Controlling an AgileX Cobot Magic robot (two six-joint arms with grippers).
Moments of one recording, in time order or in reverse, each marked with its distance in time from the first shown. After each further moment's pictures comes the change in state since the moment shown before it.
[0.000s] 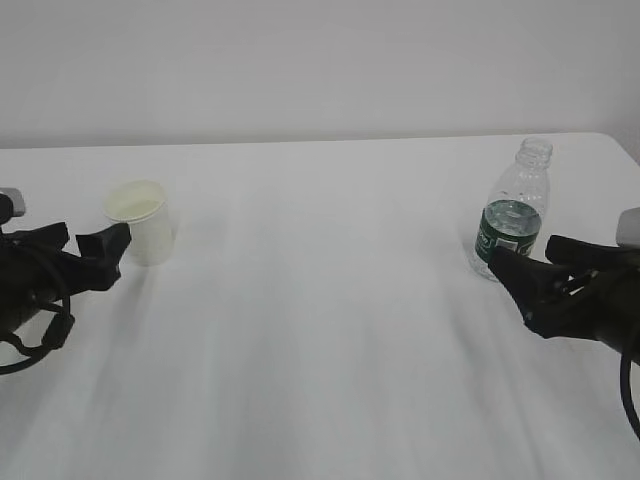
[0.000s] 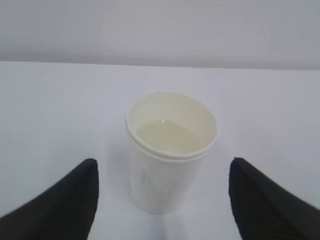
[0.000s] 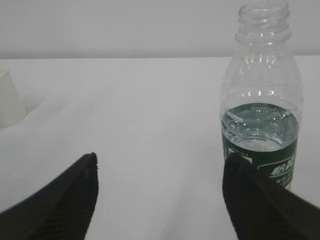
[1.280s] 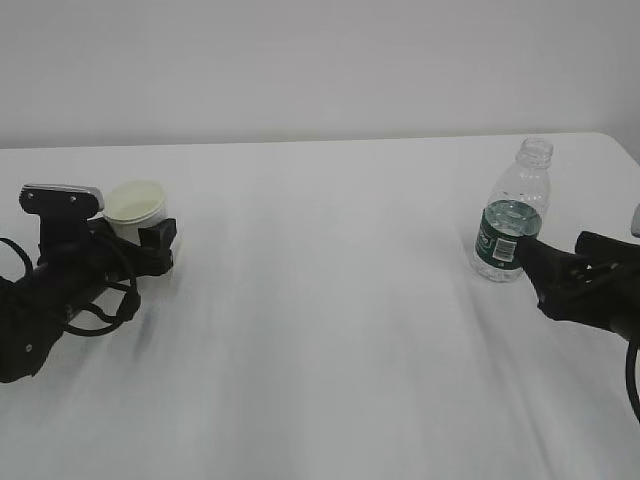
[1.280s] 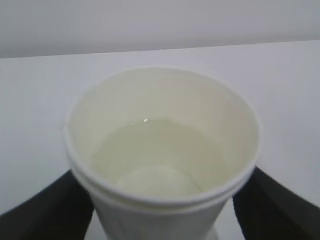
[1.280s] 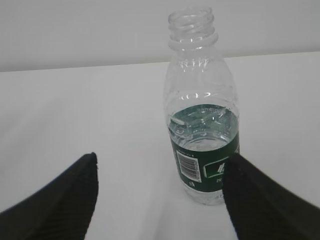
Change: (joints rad) left arm 0.000 0.319 -0.319 0.024 -0.002 0.075; right arm 0.000 0.013 0.000 0.155 0.000 -0.040
